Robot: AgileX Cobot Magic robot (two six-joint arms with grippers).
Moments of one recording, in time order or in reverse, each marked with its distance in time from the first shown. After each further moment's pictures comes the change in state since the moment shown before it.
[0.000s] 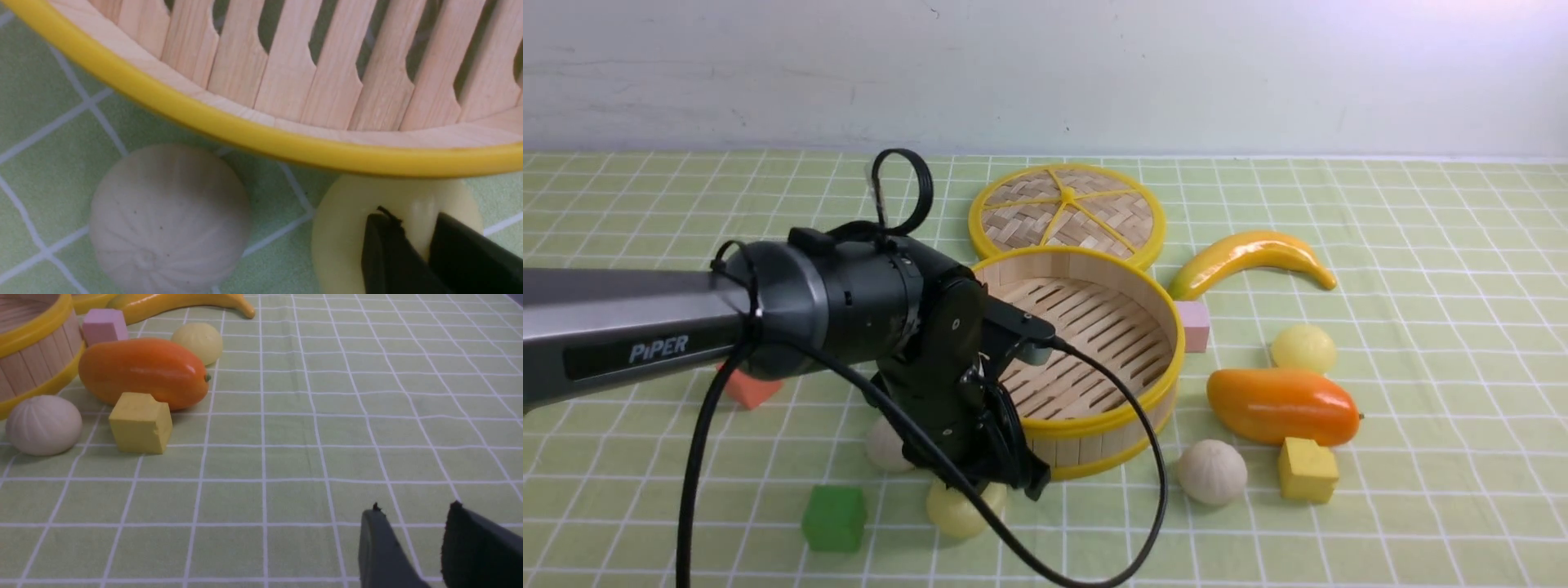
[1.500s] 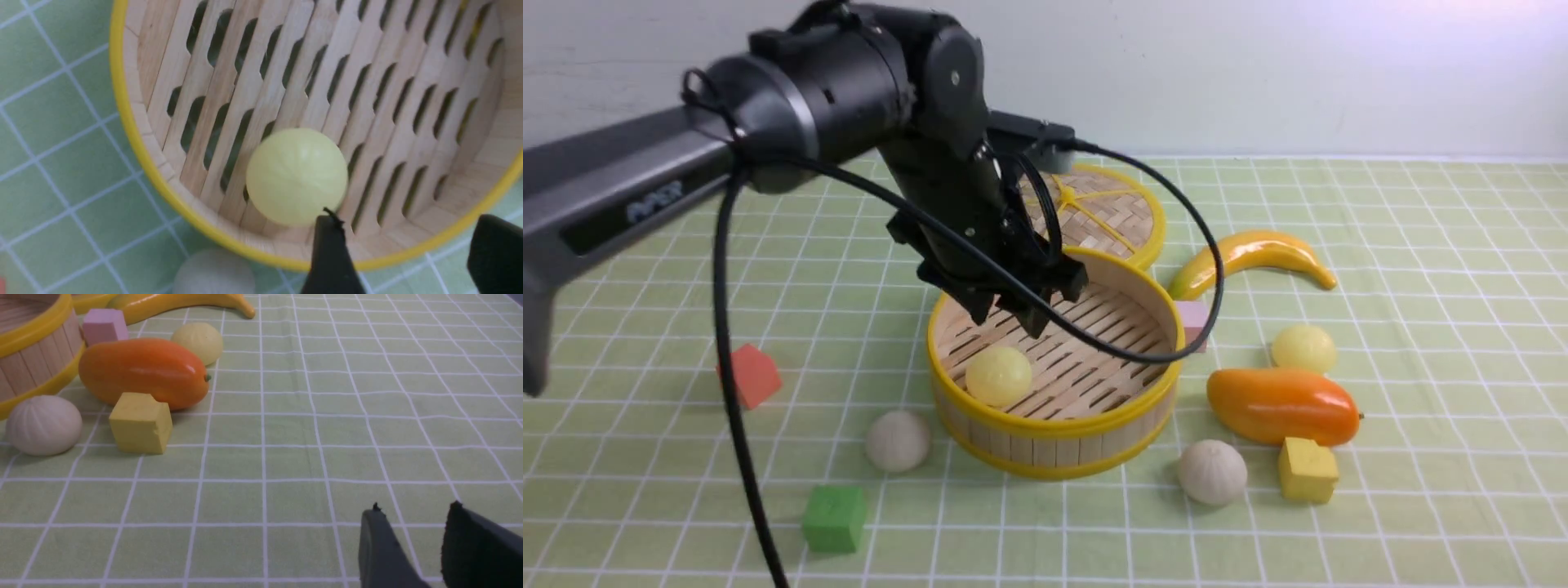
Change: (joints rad) right arm 0.000 0.000 0.000 0.000 -0.001 0.000; left arm 0.082 0.034 -0.543 -0.130 0.369 0.086
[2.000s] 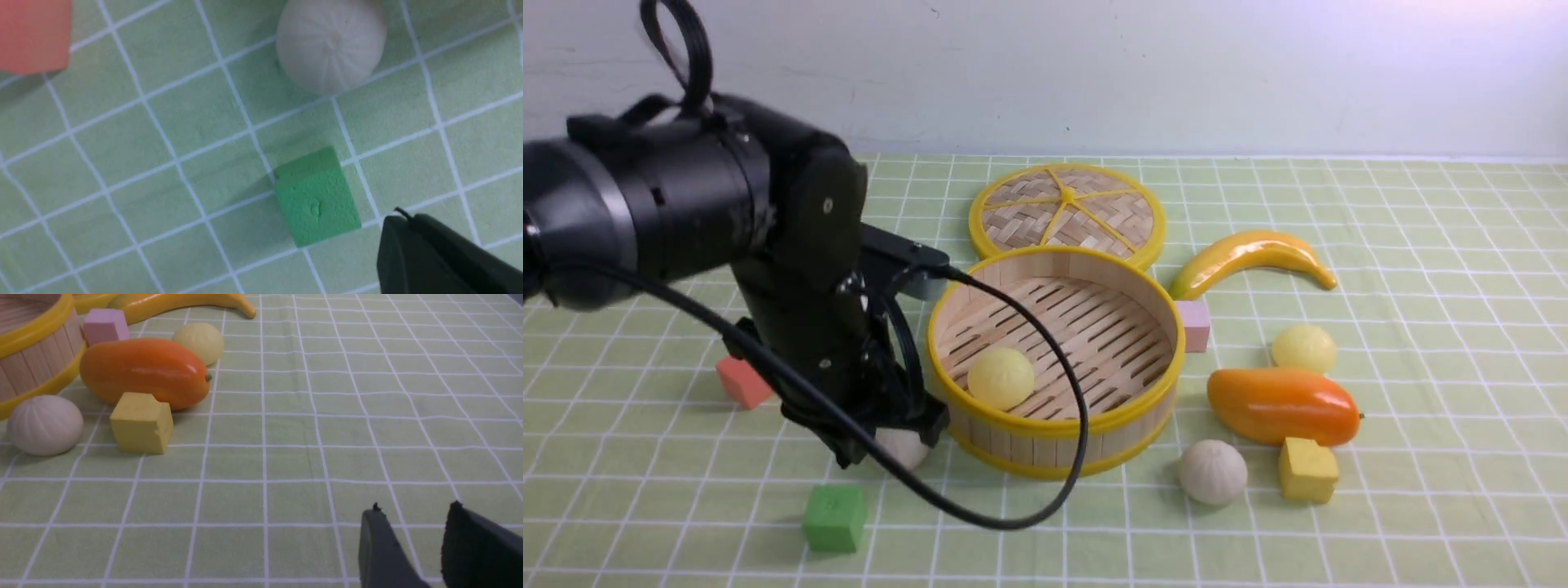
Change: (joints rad) right arm 0.000 0.000 0.000 0.000 0.000 0.000; left arm 0.031 -0.233 0.546 0.165 -0.125 -0.090
